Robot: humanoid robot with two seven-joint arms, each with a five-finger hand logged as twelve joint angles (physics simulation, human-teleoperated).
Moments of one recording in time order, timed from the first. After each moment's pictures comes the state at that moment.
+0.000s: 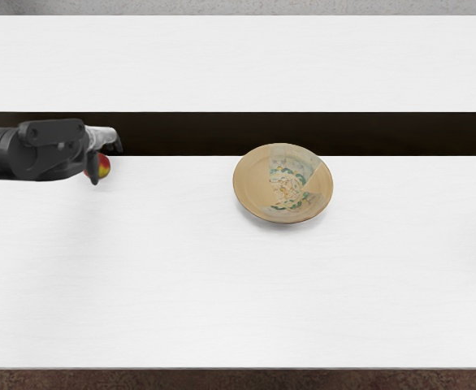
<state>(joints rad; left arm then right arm) -1.49 0.20 0.87 -0.79 0.48 -0.02 0.23 -0.05 0.00 0.02 0.18 -0.07 -0.05 -0.06</state>
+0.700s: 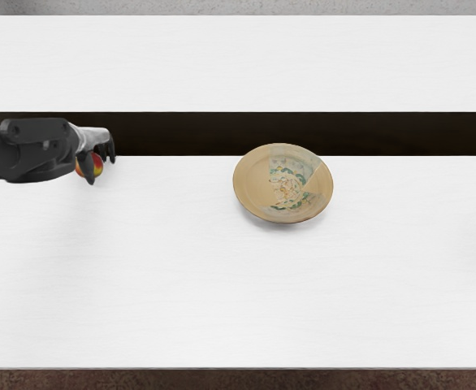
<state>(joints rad) -1.51 0.26 0.87 -0.85 0.46 0.00 0.19 -0.05 0.00 0.02 0.18 -0.07 -0.05 -0.06</state>
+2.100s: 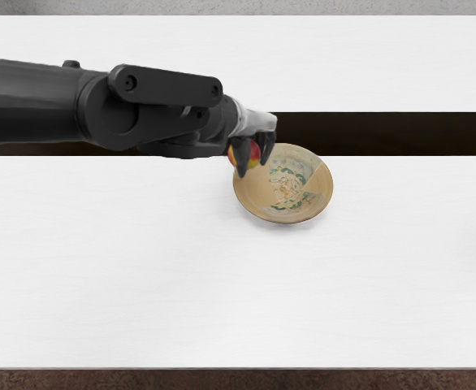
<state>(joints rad) -1.88 0.00 0.59 -1.15 0.42 -0.08 0.30 -0.05 0.00 0.02 0.18 -0.07 -0.05 -0.06</state>
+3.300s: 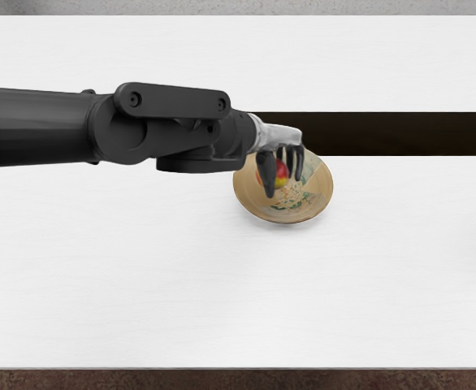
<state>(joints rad) -1.75 0.00 0.42 -1.12 0.46 -0.06 0.29 -0.05 0.00 0.02 0.18 -0.07 -0.05 -0.06</state>
